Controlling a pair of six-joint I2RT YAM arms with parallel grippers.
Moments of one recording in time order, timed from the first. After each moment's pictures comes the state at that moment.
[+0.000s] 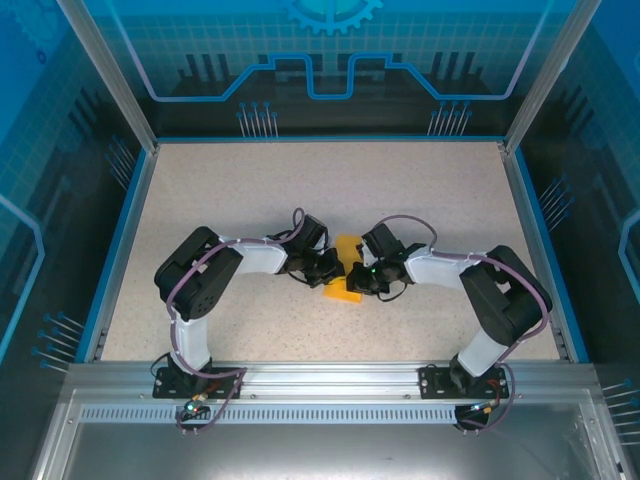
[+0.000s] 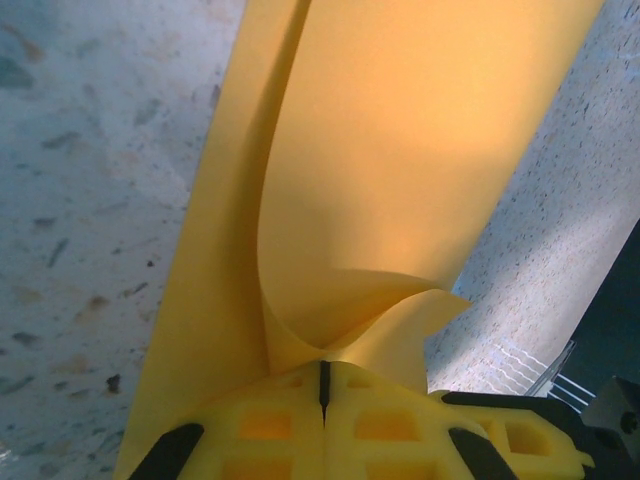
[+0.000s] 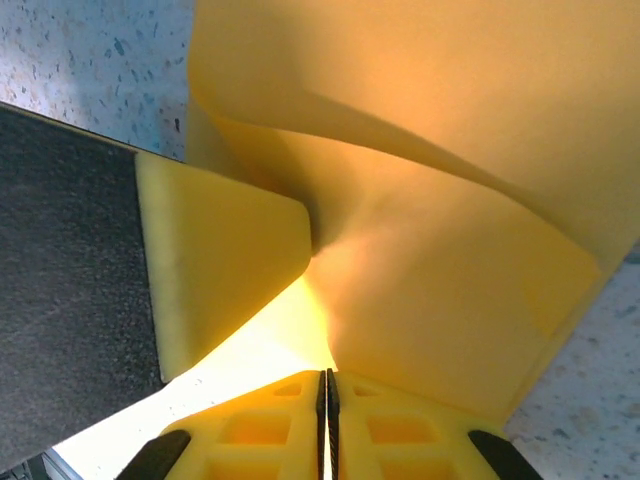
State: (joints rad) left arm -0.63 1.92 0.99 -0.05 0.52 -1.08; right arm 0.59 1.65 0.78 -0.27 -0.40 0.68
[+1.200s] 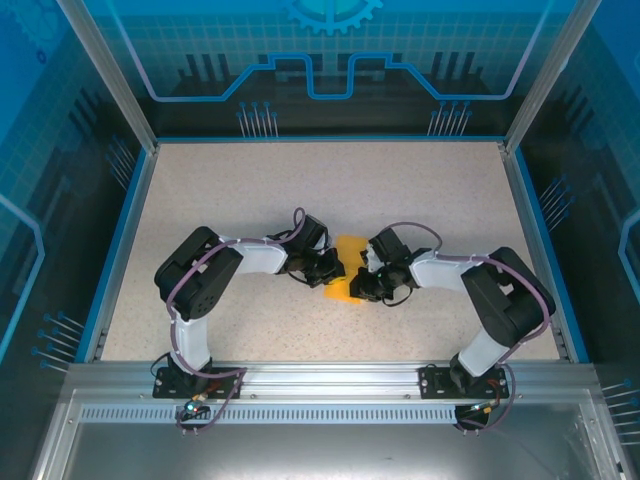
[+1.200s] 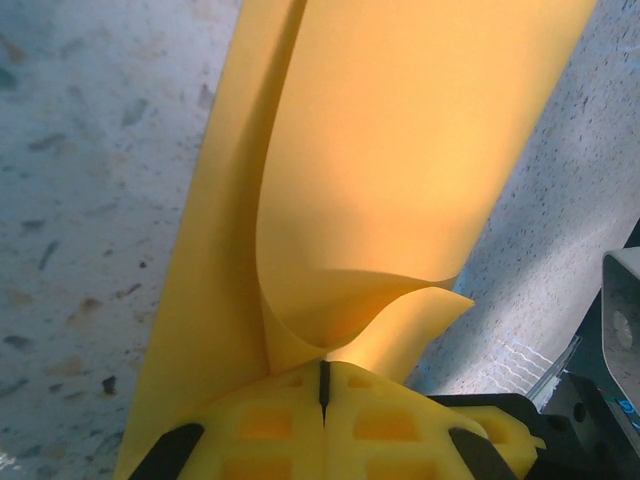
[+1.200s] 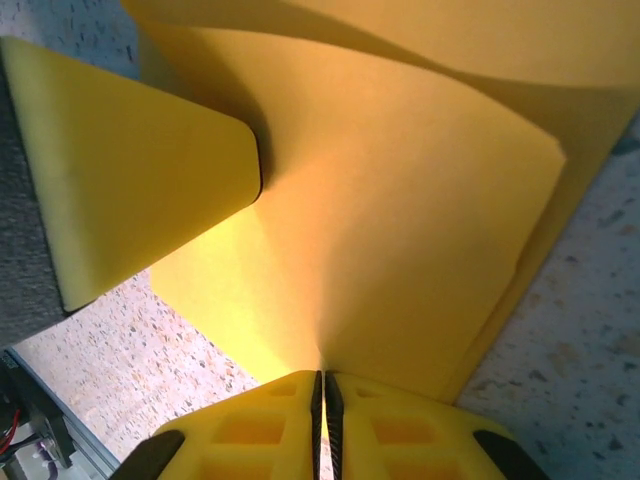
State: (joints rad) left arm -0.63 1.92 0.99 -0.05 0.52 -1.06; right arm 0.56 1.64 0.70 -0.23 -0.50 0.68
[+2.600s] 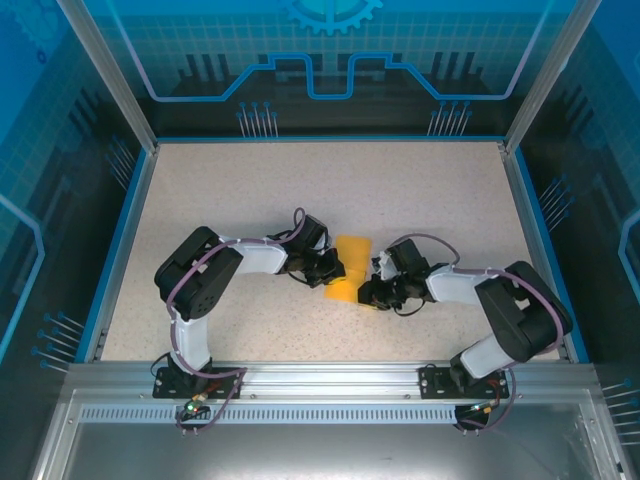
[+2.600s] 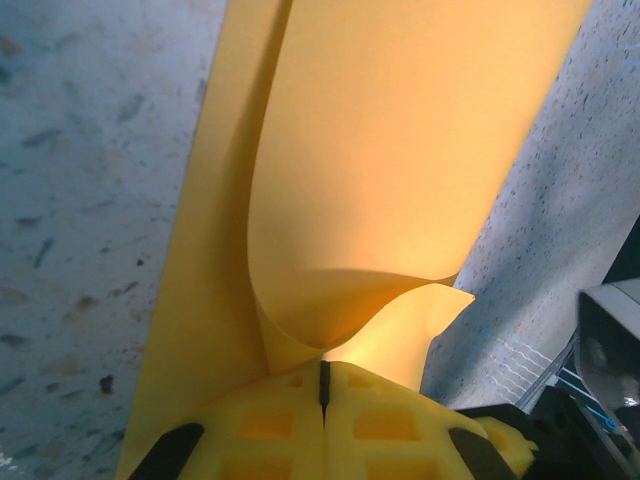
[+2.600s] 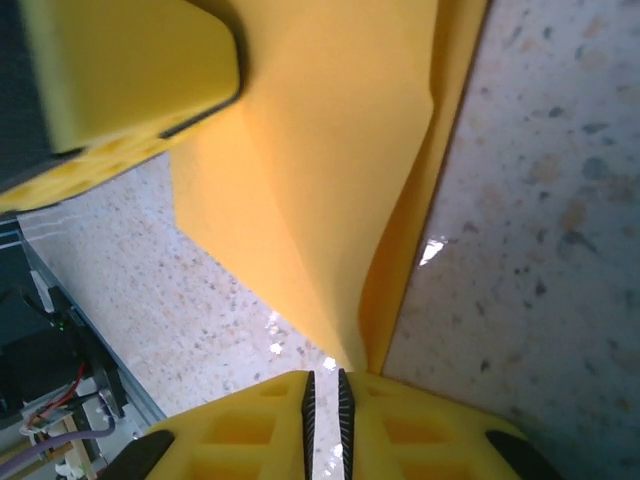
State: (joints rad) left arm -0.63 1.92 0.99 -0.05 0.53 -1.06; right arm 0.48 1.50 0.53 -0.11 -0.63 0.71
